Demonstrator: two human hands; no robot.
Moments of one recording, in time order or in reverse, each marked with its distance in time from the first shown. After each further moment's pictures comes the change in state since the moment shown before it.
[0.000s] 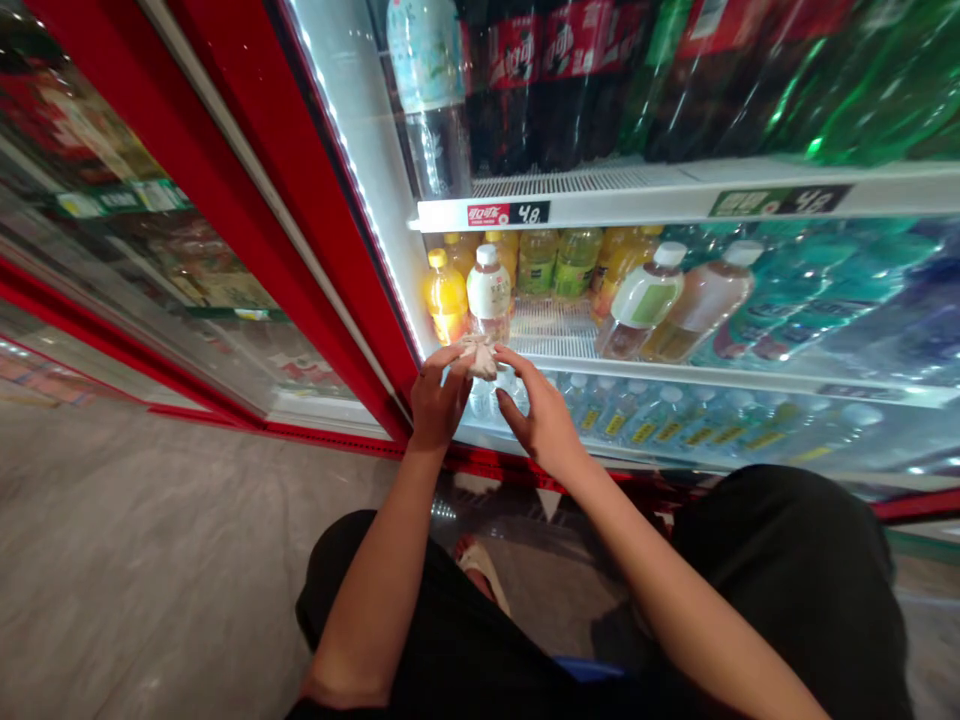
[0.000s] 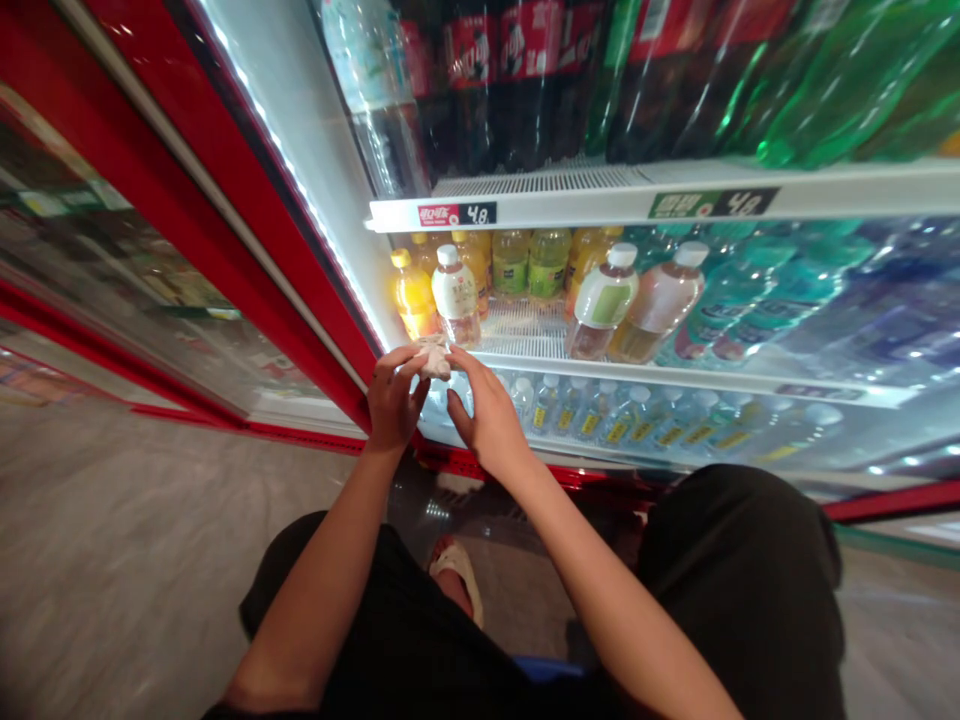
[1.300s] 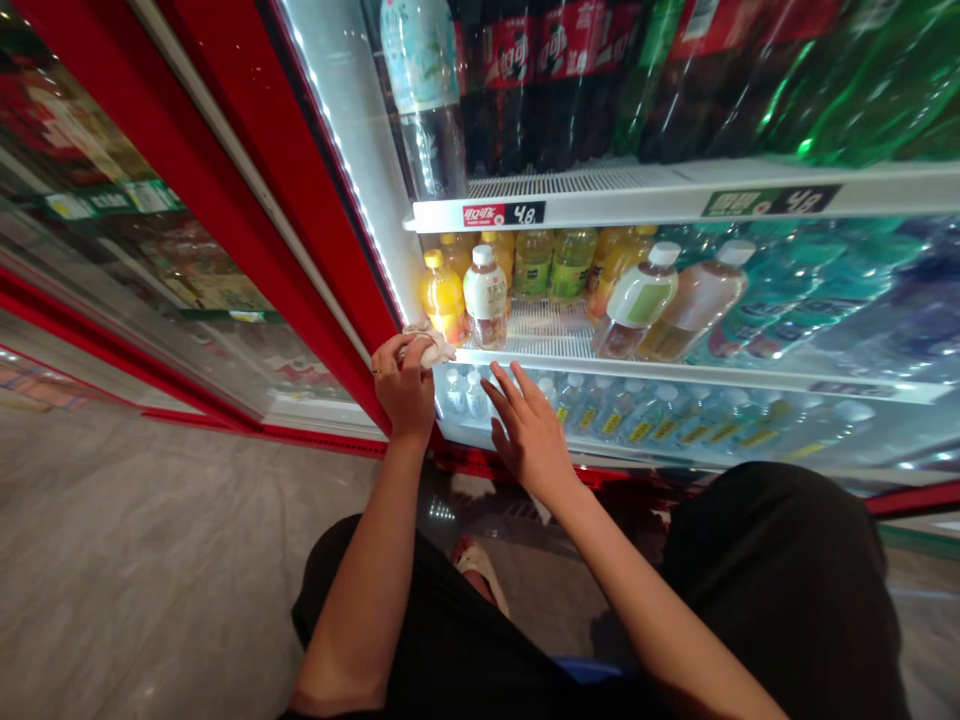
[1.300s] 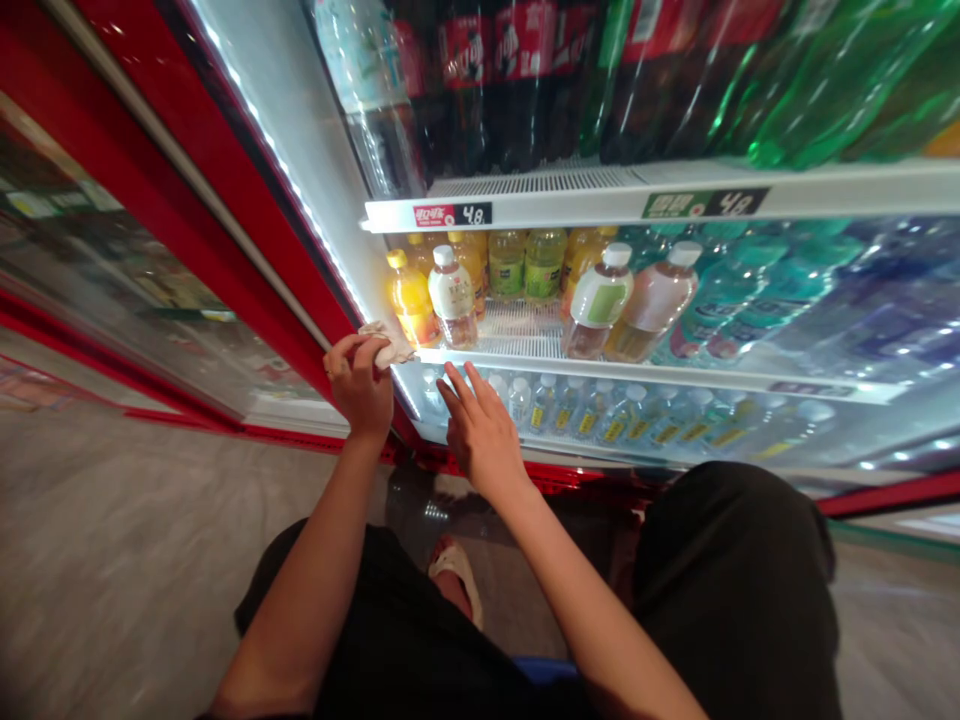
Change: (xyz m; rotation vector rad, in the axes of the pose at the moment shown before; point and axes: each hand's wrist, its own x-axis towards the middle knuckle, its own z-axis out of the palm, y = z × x) left_hand 0.016 -0.022 -0.009 0.048 0.203 -0.330; right_hand -0.037 0.007 0.016 -0.489 -0.066 -0.169
